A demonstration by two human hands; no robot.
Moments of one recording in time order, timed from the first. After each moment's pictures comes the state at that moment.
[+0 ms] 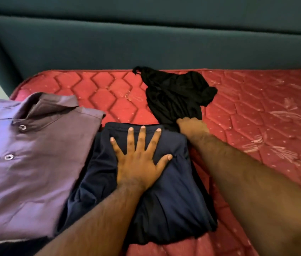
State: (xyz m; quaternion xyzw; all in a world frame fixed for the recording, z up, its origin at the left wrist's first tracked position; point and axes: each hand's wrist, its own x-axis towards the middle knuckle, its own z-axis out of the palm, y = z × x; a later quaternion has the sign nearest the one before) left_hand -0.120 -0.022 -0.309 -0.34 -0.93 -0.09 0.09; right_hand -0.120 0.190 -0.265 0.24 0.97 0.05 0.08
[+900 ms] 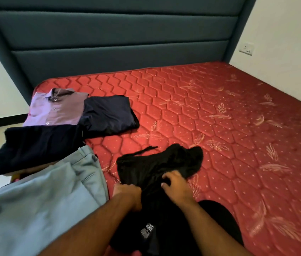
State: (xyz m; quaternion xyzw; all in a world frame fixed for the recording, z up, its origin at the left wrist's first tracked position) left_hand 0.310 -0.220 -0.180 -0.46 -0.83 0.20 -0.25; right_hand 0.428 -0.086 -0.221 0.37 0.87 -0.31 -0.03
